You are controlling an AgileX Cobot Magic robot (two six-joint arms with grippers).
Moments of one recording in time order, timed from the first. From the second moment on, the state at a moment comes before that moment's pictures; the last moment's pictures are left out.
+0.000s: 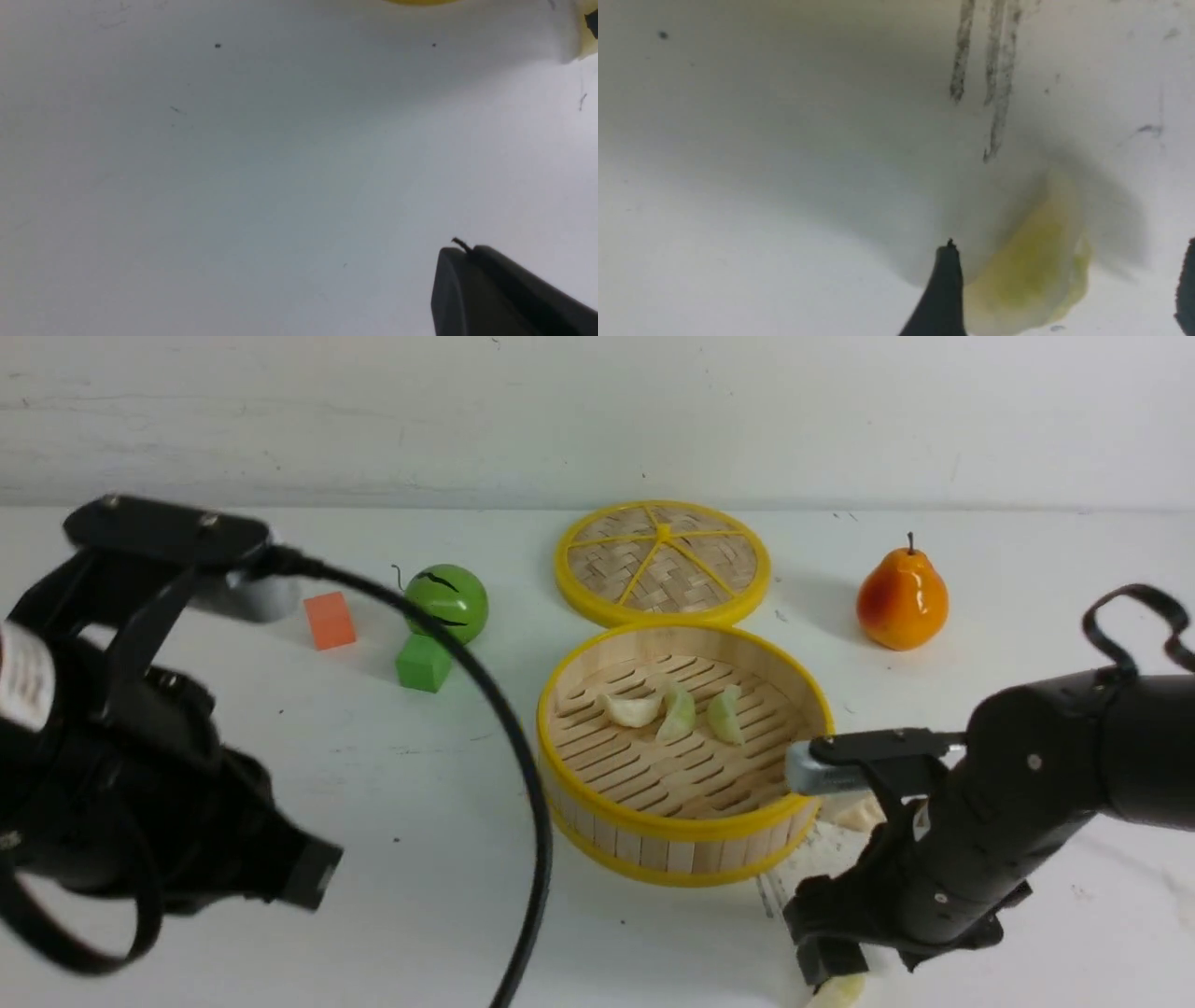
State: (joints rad) right arm 0.44 1.72 -0.94 0.21 0.62 0.14; left arm -0.55 1.06 -1.04 -0.01 1.07 -0.16
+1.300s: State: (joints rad) right arm 0.54 2.11 -1.78 0.15 0.97 -0.02; left arm -0.55 1.02 -0.99 0.01 1.08 -0.16
